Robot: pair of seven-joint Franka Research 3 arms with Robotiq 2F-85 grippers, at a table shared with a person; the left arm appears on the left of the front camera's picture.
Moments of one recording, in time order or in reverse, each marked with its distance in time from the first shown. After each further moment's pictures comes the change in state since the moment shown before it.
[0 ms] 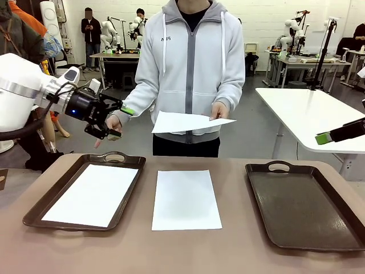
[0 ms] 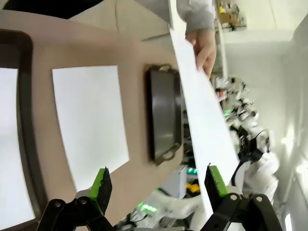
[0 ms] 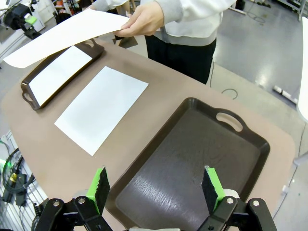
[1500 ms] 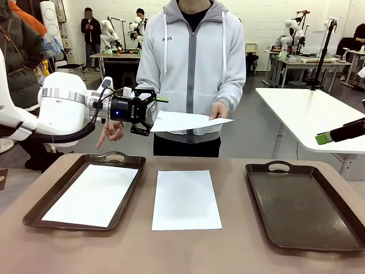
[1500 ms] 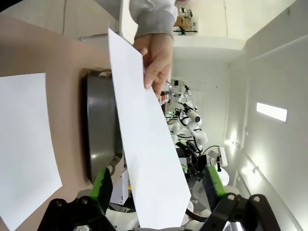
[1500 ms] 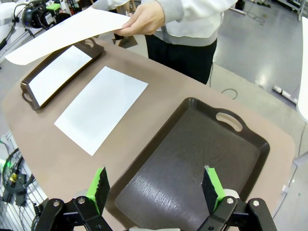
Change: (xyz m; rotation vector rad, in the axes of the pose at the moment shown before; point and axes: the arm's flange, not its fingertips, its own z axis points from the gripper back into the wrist) left arm 0.022 -0.015 -0.102 -0.304 0.037 0.124; right arm 0.000 0.000 0.000 -0.001 0.000 0.000
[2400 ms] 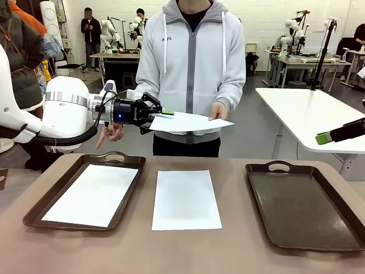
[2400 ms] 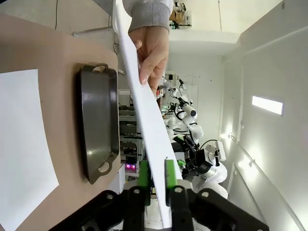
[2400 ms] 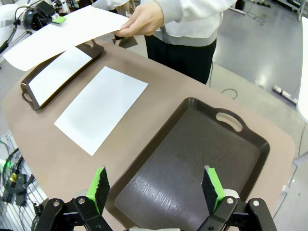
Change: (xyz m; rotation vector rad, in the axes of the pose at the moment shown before) left arm -0.002 0.007 -0.007 -0.026 0.028 -0.006; right arm 0.000 0.000 0.000 0.000 0.000 0.000
